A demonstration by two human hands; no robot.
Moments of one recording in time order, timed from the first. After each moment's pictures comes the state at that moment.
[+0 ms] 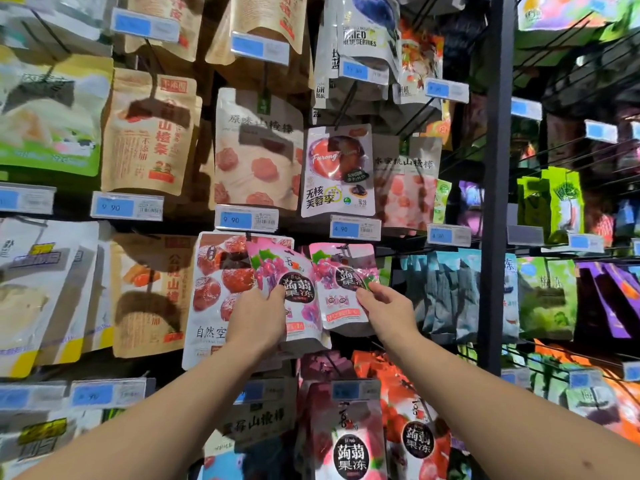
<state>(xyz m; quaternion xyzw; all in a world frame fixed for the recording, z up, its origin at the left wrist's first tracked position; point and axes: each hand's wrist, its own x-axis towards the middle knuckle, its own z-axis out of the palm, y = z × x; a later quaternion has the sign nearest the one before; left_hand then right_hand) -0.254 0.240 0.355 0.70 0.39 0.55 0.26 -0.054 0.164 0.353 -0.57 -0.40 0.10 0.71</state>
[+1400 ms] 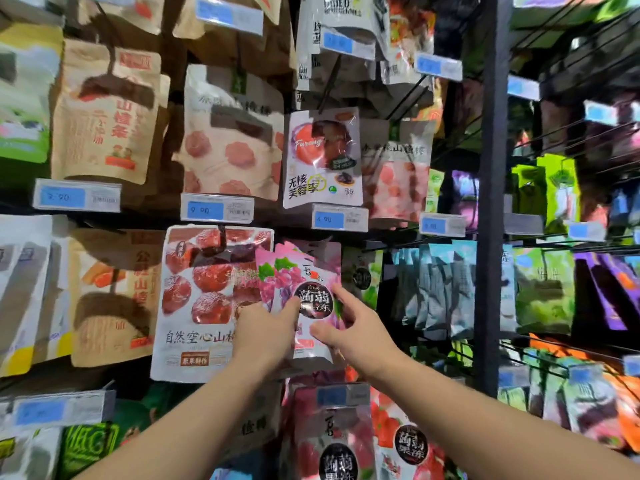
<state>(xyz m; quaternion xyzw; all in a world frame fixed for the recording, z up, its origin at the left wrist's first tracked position) -0.204 0.242 0.333 0.66 0.35 0.57 0.34 -0.060 0.162 0.324 -0.56 -0.56 0.14 0.59</state>
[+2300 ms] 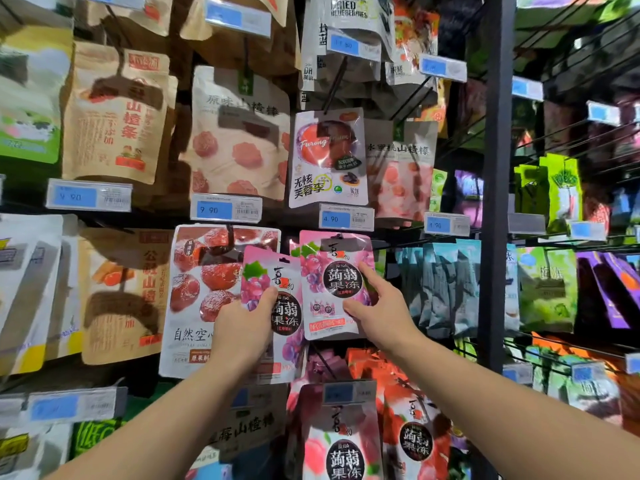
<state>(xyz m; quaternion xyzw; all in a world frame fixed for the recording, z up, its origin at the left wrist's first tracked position) -0.239 0.259 0.331 0.65 0.36 0.57 0.34 -0.042 0.161 0.349 -0.61 -0.53 0.04 0.60</state>
